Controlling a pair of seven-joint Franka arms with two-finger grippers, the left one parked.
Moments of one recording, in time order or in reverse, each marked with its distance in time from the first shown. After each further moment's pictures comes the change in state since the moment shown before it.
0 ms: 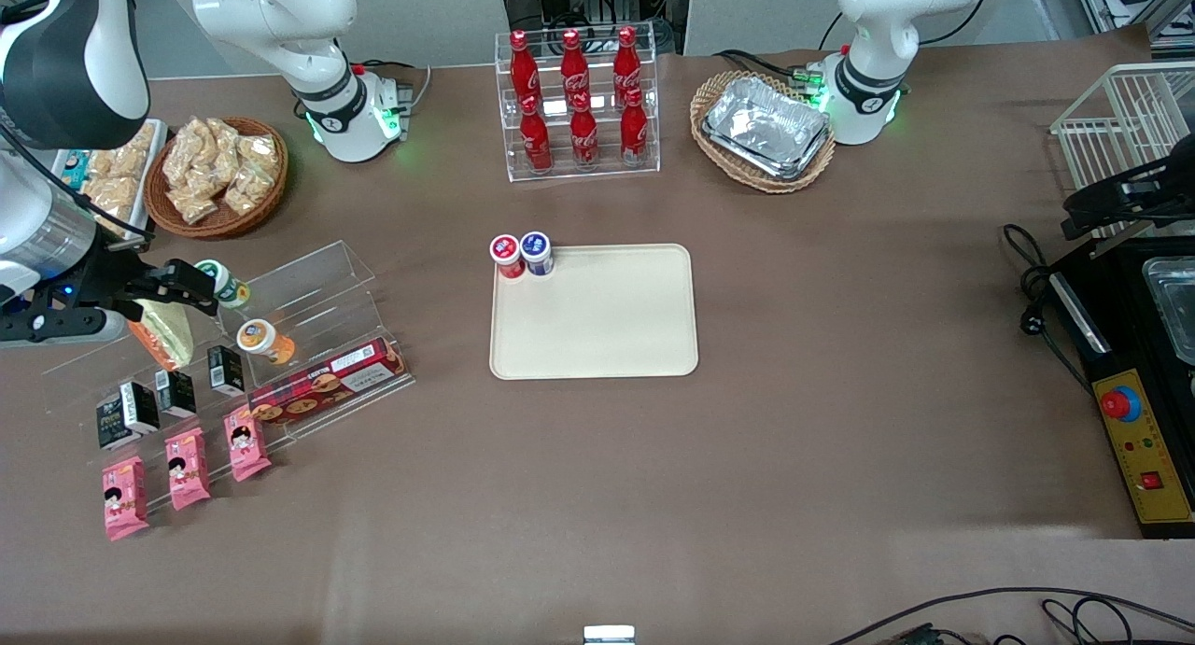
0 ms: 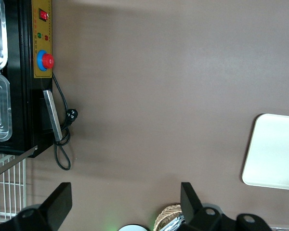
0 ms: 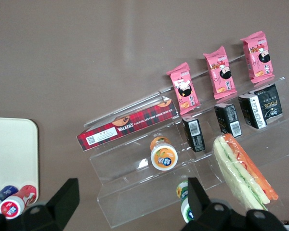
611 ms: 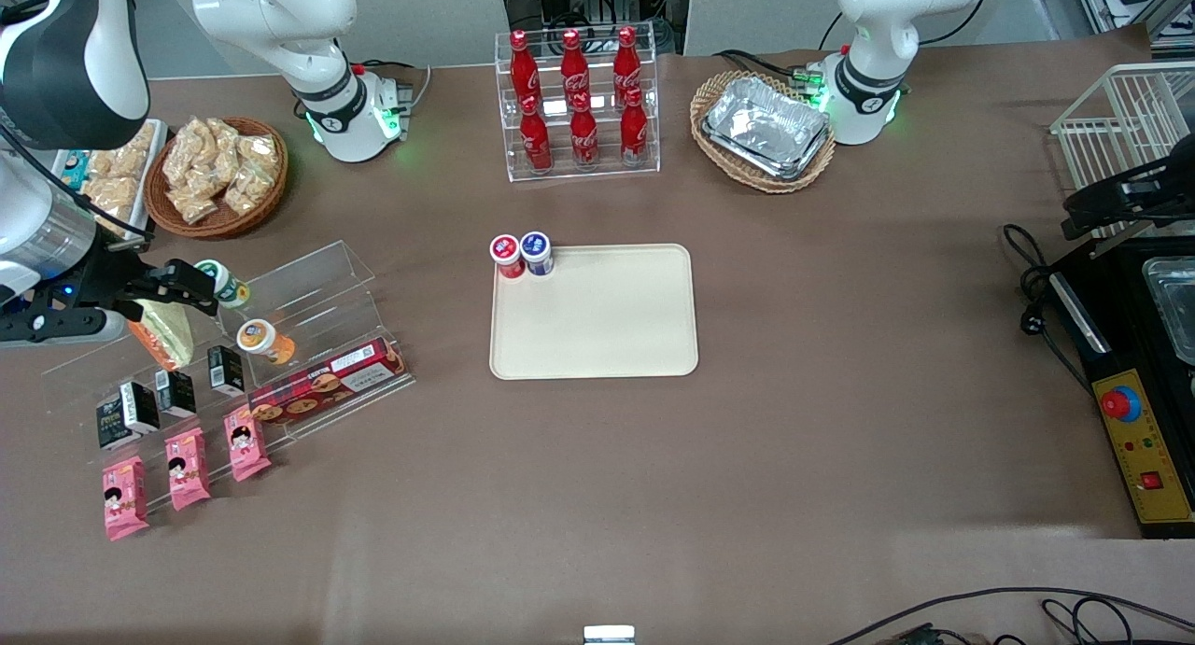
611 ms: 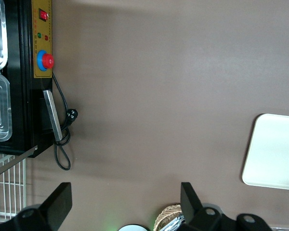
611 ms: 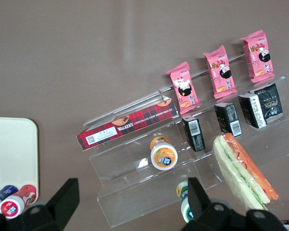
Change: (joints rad) arm 0.000 0.001 0.000 0.000 0.000 -0.002 0.000
